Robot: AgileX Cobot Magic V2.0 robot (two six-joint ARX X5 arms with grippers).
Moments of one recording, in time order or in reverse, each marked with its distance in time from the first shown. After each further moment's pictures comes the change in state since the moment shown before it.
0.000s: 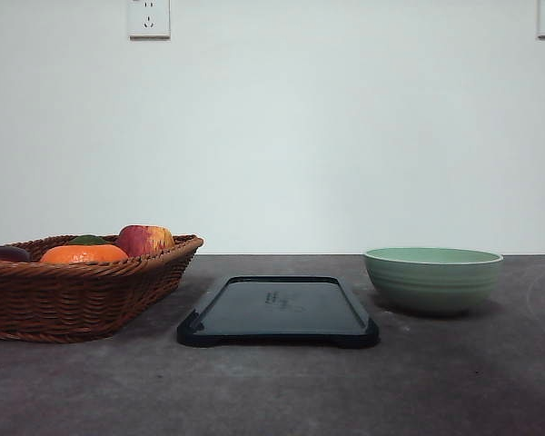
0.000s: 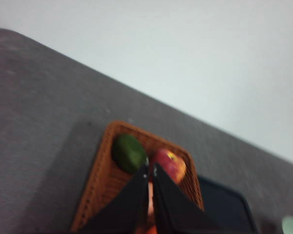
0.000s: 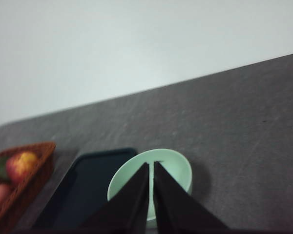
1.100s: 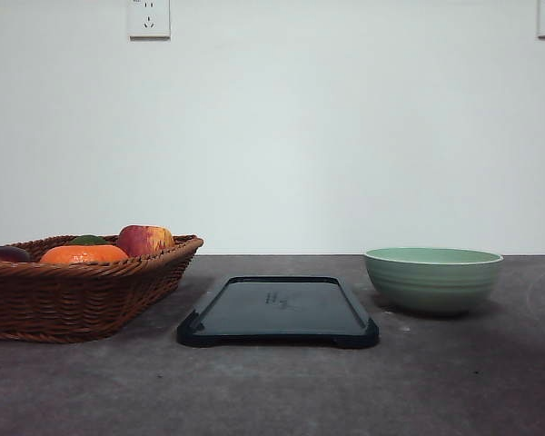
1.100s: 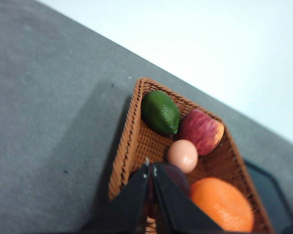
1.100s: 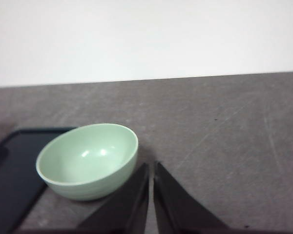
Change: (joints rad) left_arx 0.000 -0.347 -0.453 0.123 -0.042 -0.082; right_arx 0.000 -0.320 -0.341 0.086 0.134 -0.202
